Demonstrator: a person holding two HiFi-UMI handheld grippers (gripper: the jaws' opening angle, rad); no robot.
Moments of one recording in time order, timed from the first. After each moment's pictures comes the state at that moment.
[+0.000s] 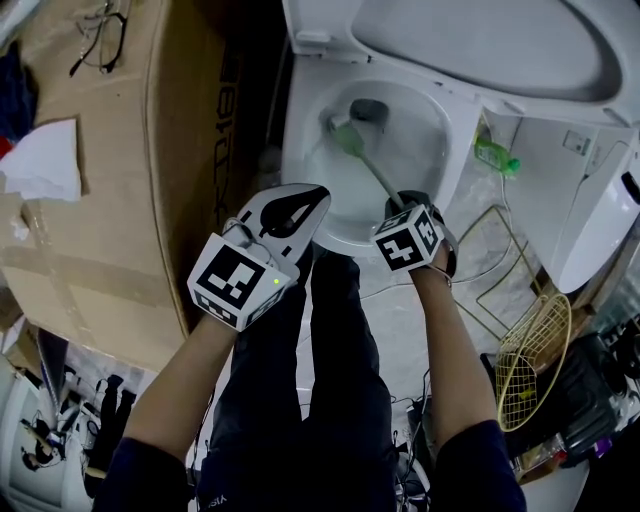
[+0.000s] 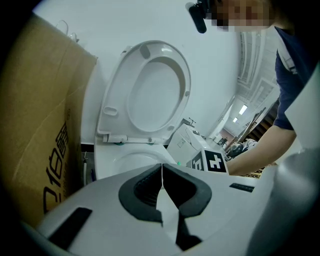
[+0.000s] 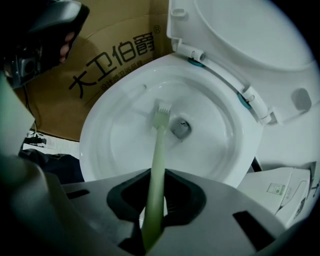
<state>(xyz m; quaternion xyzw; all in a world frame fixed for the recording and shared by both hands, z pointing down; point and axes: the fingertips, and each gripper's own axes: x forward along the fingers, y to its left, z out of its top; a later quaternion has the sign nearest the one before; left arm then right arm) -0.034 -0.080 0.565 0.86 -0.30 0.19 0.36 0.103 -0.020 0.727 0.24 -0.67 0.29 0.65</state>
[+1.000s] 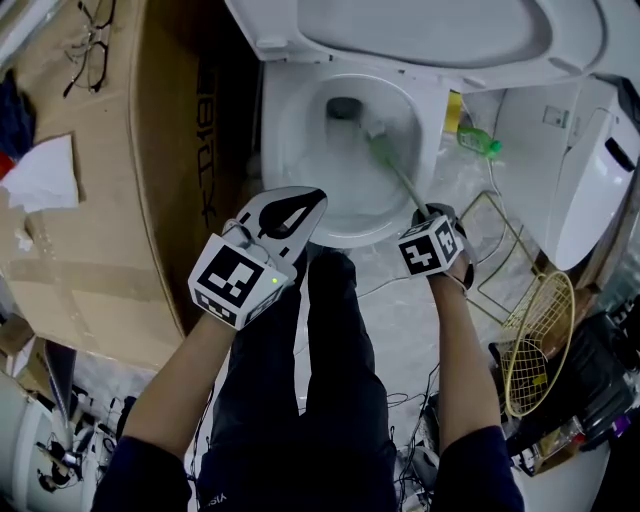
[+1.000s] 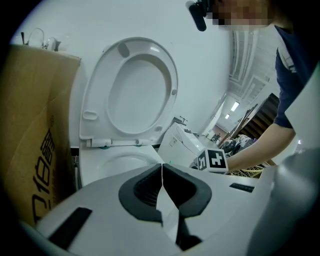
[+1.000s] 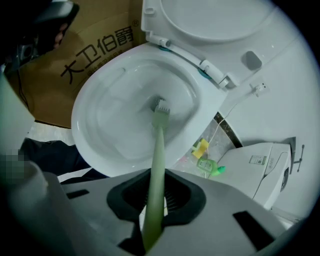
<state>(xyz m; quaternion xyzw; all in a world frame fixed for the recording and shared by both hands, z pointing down) -0.001 -0.069 0.543 0.88 -0.26 0.19 0.35 0.206 0.011 0.695 0.30 -0.59 0.29 0.69</state>
